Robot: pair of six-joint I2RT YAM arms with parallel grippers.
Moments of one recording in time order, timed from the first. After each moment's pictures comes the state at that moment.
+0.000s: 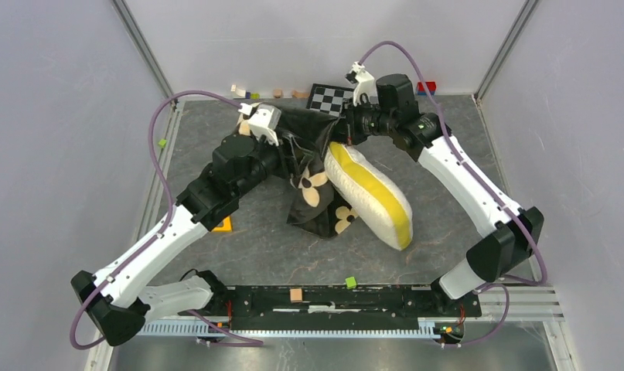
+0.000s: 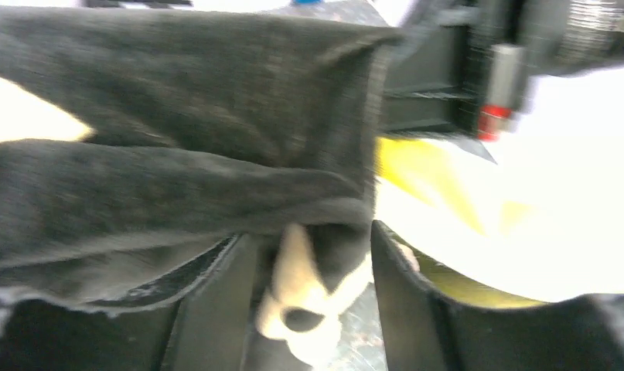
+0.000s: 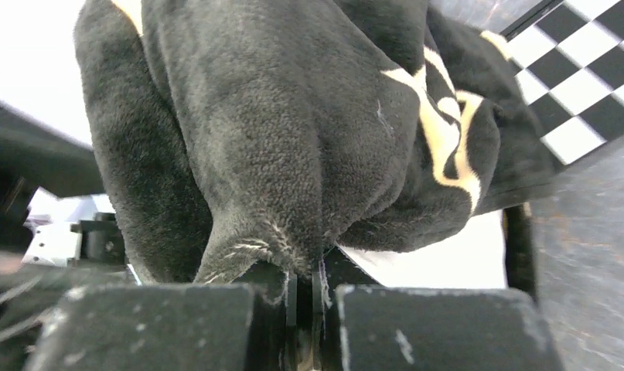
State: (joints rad) left arm -0.73 1.07 1.14 -0.25 -0.11 -0.35; right arm 0.56 1.55 1.69 -0.62 -0.40 0.21
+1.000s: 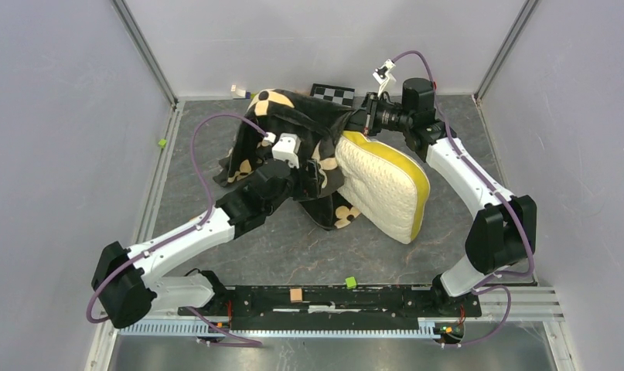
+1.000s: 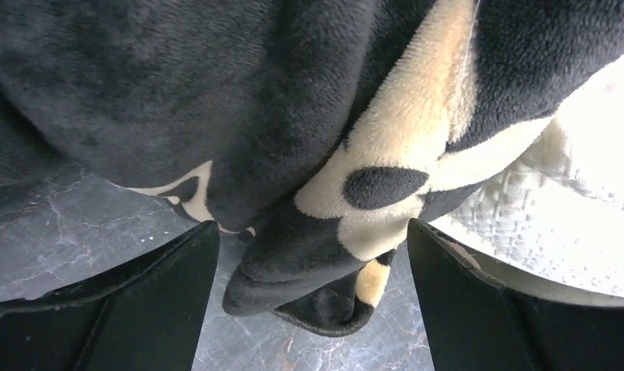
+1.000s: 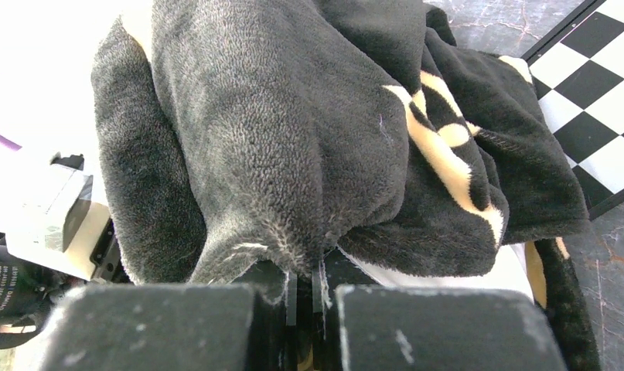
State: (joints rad) left arm -0.83 1.19 0.87 -0.08 -0.31 -0.41; right arm 0.31 1.59 1.37 -0.08 -0.75 0.54
